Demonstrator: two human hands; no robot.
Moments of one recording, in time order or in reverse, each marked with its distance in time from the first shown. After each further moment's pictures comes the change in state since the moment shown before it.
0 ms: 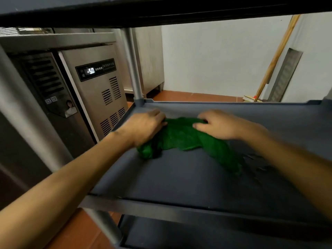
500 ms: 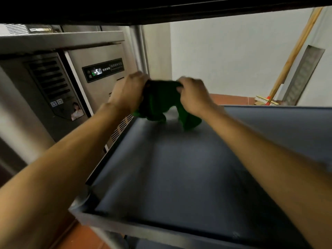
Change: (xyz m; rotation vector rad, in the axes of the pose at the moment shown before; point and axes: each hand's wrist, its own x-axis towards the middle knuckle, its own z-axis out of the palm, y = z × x) left_hand 0.045 -0.096 -0.033 0.005 0.314 -0.211; right_hand 0.137 -0.047 0.003 0.117 0.582 0.006
